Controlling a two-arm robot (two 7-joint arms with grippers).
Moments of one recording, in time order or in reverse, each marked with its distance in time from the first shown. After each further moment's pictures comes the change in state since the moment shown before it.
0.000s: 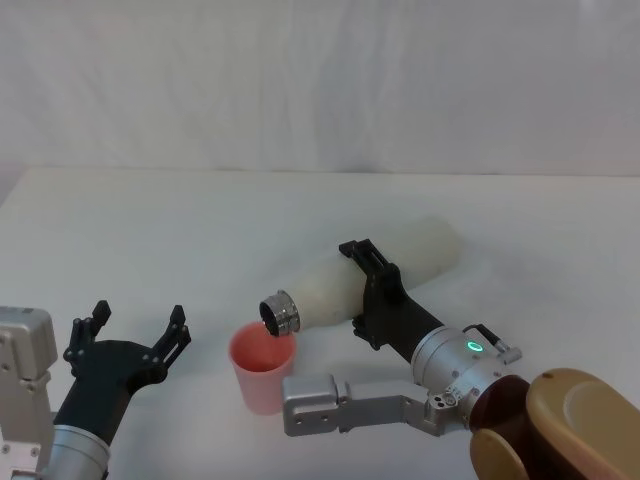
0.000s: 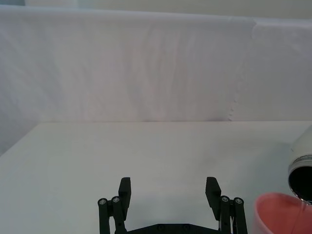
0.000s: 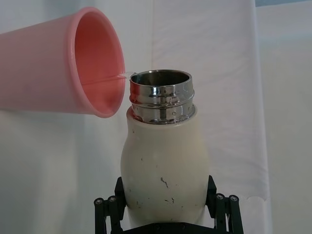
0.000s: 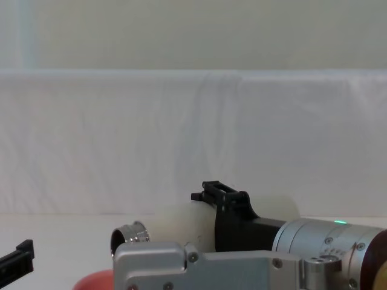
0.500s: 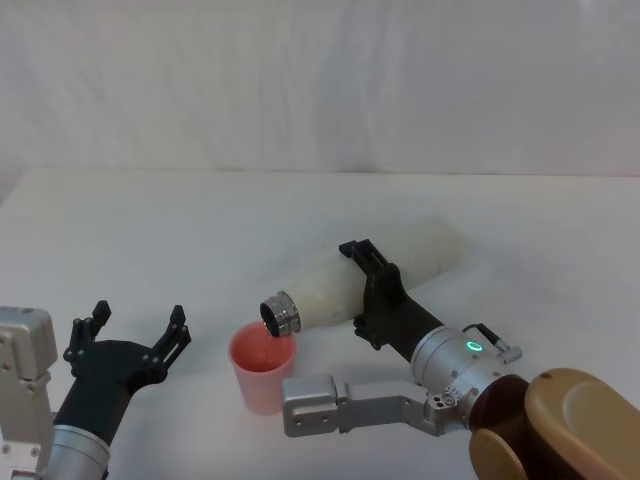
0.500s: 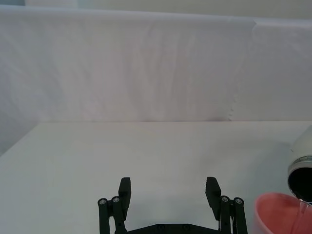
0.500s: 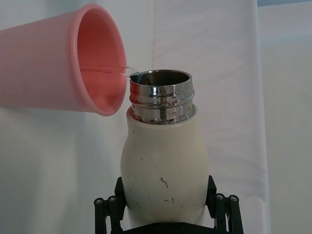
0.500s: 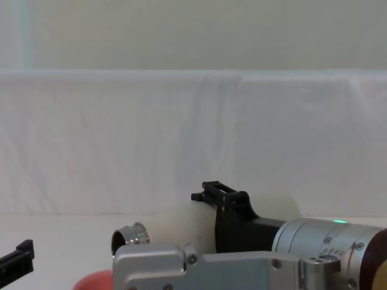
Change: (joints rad) left arm 0.000 0.000 0.000 0.000 0.000 0.000 0.000; right arm 0.003 0.002 -0.004 -0.001 -0.011 0.006 0.006
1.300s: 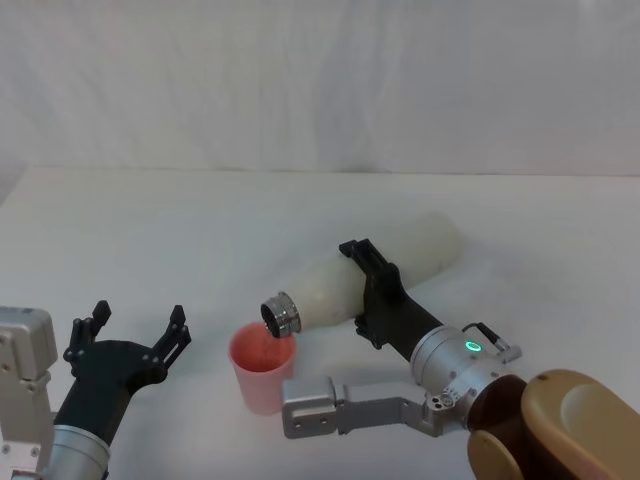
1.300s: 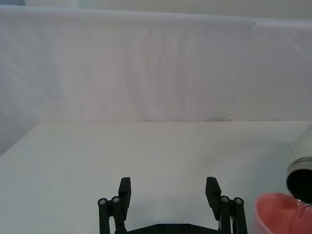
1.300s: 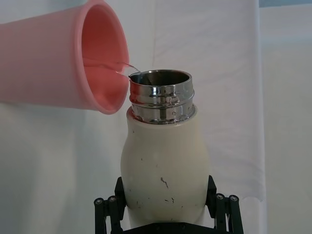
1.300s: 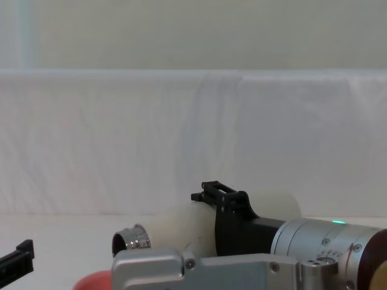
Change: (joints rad) left arm 0.000 0.000 0.000 0.000 0.000 0.000 0.000; right arm 0.004 0.001 -0.007 0.003 -0.022 0.007 -0.001
